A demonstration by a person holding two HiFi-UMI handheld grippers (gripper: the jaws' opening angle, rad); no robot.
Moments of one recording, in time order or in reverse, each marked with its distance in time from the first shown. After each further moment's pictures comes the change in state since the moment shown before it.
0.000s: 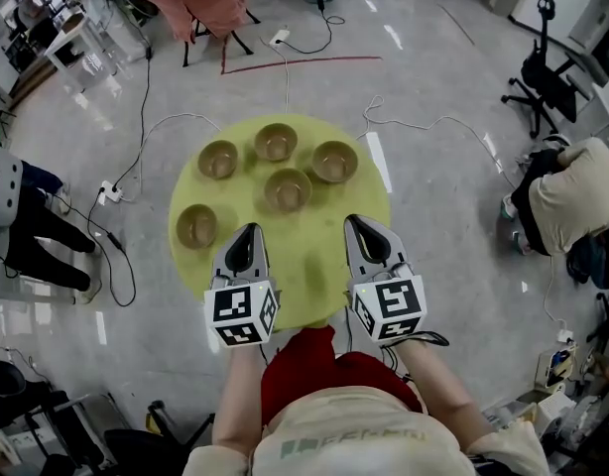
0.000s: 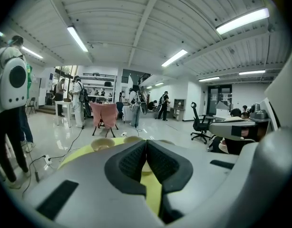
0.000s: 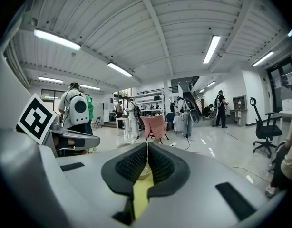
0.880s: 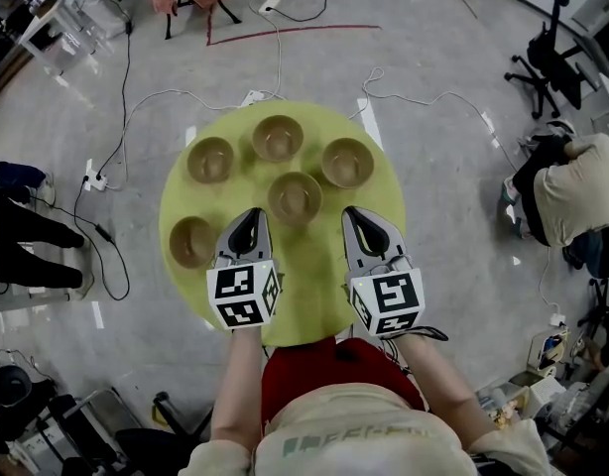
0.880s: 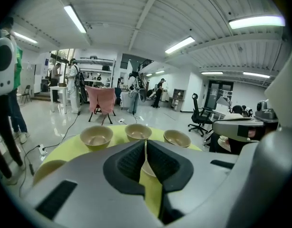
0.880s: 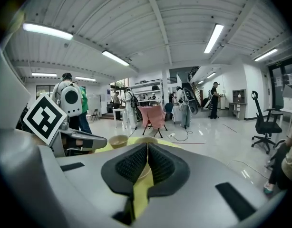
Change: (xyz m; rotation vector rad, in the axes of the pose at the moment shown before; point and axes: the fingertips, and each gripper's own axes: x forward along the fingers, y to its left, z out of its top) left arm 0.110 0.054 -0.029 -0.057 0.165 -0.053; right arm 0.105 -0.007 -0.026 0.008 0.127 -0.026
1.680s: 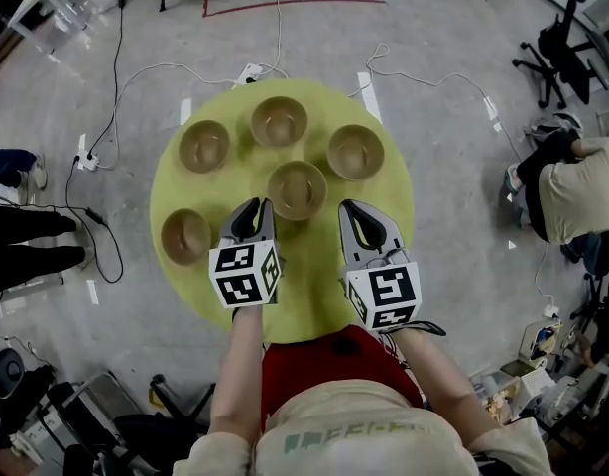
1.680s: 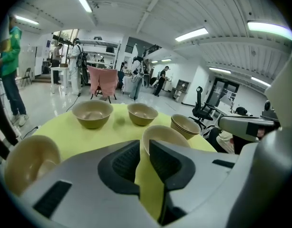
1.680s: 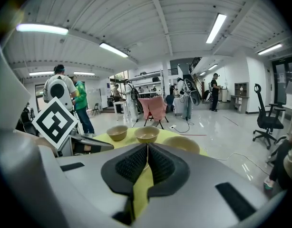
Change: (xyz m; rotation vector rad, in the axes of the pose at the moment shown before) left arm 0.048 0.016 -0.056 -0.112 0.169 -0.021; right arm 0.033 0.002 -0.035 0.012 0.101 0.019
